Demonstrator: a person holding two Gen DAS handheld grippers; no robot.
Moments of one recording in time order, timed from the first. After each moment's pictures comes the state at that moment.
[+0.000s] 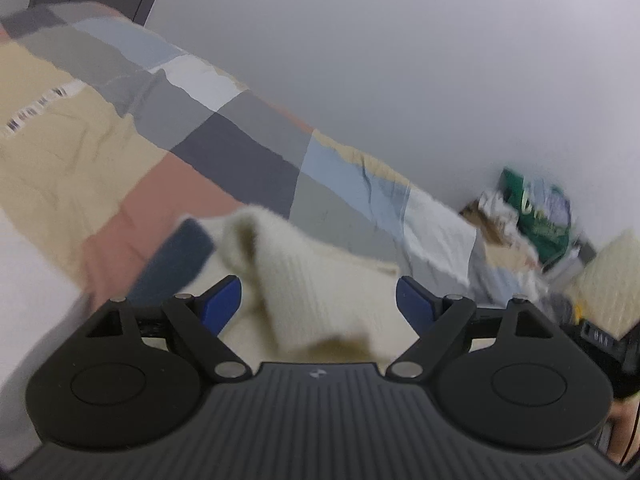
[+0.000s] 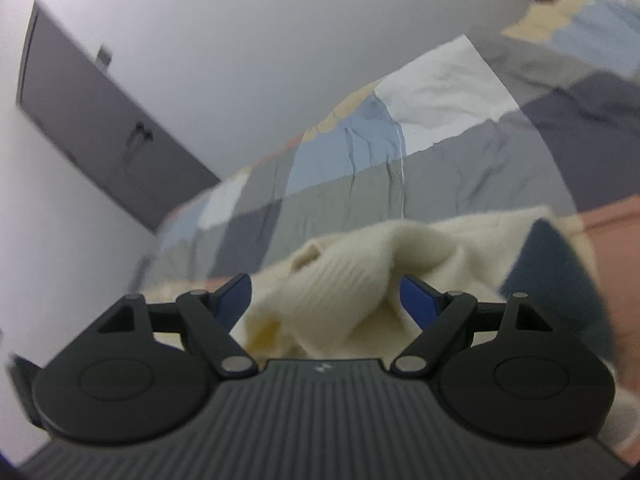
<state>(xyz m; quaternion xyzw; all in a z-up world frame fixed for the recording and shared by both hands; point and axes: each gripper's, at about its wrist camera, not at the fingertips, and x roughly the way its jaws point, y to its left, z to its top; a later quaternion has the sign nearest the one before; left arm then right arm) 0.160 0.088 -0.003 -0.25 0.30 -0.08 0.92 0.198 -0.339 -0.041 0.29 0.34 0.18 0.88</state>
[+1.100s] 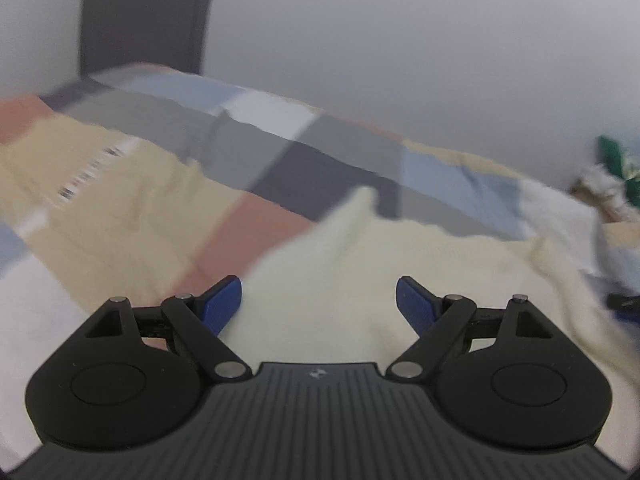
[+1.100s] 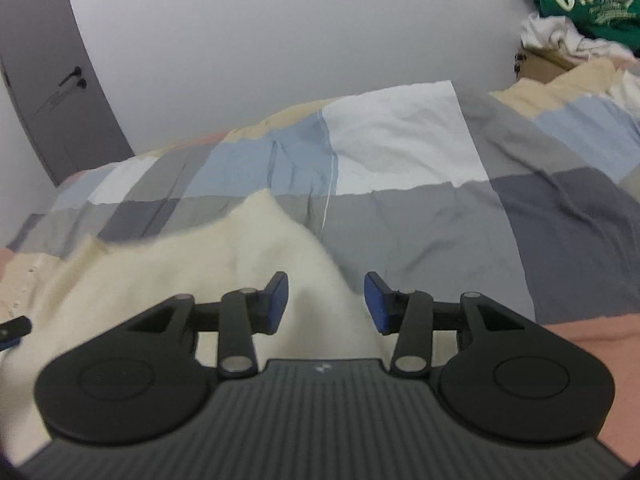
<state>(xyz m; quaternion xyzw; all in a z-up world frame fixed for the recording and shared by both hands) 0.217 0.081 -0.034 -0.12 0.30 0.08 0.94 0.269 -0.322 -0.072 0.13 0.32 0.08 0.93</state>
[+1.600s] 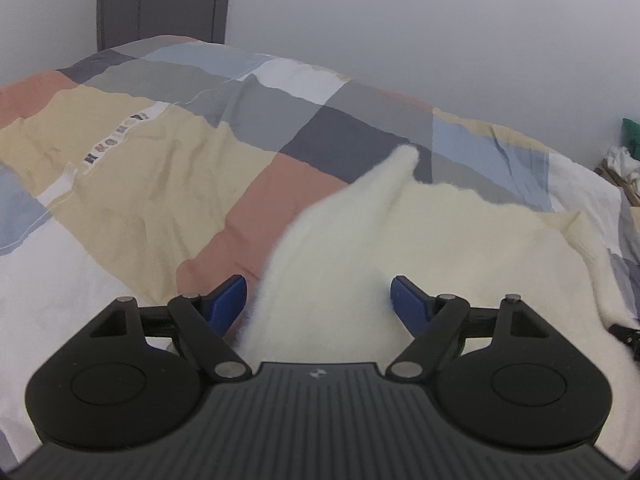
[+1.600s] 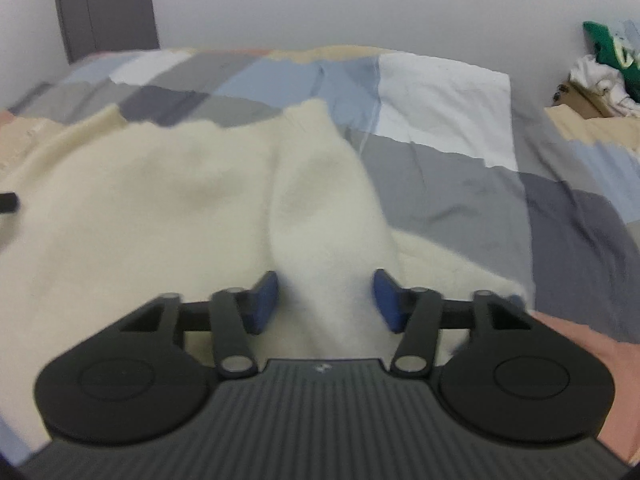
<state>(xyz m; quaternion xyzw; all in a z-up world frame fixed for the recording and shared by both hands) 0.212 0.092 -0.052 -0.12 0.34 0.10 0.93 0.243 -0.272 -0.091 -0.05 0.38 0.10 0.92</state>
